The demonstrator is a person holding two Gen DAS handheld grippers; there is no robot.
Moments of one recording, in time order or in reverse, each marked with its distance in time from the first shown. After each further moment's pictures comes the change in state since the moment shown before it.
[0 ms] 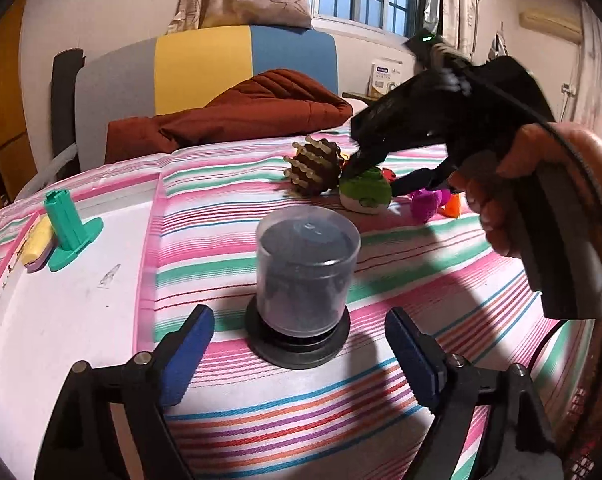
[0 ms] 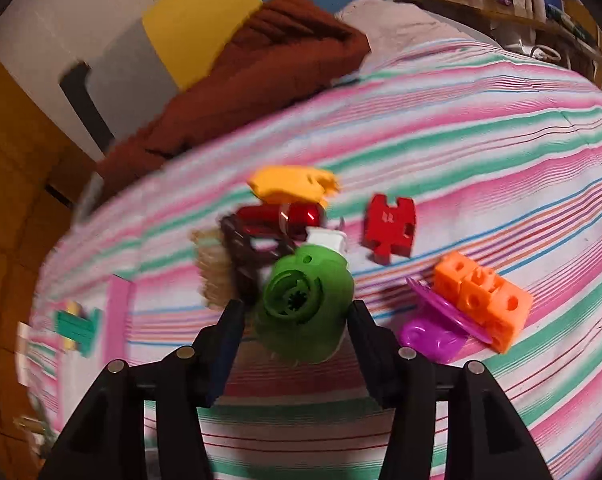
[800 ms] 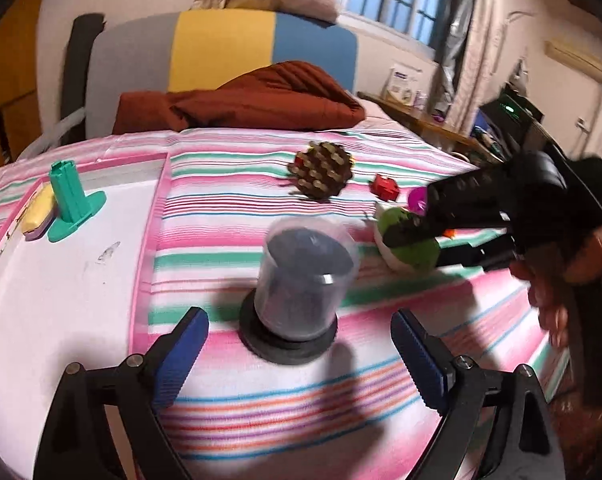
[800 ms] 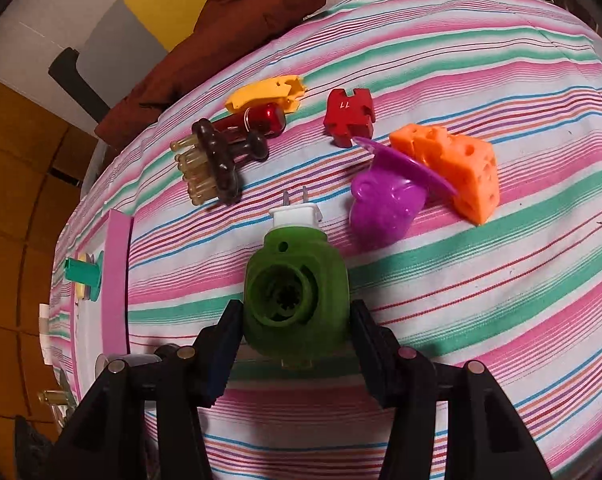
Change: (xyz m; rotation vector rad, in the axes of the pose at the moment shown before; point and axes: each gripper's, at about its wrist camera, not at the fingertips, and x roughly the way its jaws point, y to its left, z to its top) left arm -0.005 0.012 0.013 -0.159 0.041 -0.034; right arm -0.017 -0.031 -0.042 0.078 0.168 0.089
